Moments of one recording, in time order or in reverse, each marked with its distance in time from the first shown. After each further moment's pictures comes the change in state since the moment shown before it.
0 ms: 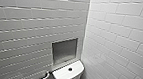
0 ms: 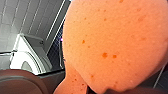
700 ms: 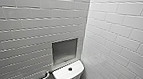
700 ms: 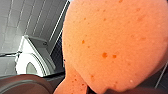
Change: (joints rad) left arm -0.168 -0.284 0.483 -0.028 0.196 -0.020; right arm 0.013 -0.070 0.097 0.000 -0.008 0.002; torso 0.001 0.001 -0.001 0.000
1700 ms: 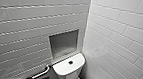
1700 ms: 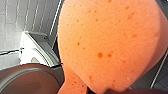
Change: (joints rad) left arm -0.685 -0.116 0.371 -0.301 0.325 -0.009; right arm 0.029 -0.037 0.083 0.002 0.005 0.001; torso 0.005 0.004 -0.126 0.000
